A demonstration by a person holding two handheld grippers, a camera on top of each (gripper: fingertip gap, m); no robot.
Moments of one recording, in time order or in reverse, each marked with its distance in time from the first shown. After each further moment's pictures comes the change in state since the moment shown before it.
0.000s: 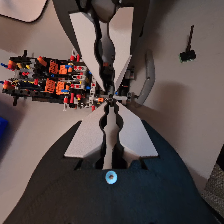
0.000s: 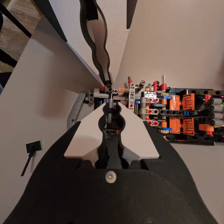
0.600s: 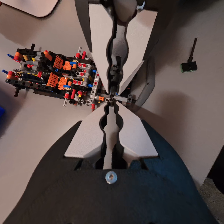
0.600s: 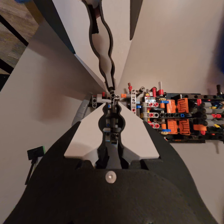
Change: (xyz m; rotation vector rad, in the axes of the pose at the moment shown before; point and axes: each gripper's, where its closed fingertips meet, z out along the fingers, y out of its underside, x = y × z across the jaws) left arm 0.005 -0.002 0.001 0.027 -0.070 -0.095; right arm -0.012 -0.010 -0.003 0.037 0.081 -0.037
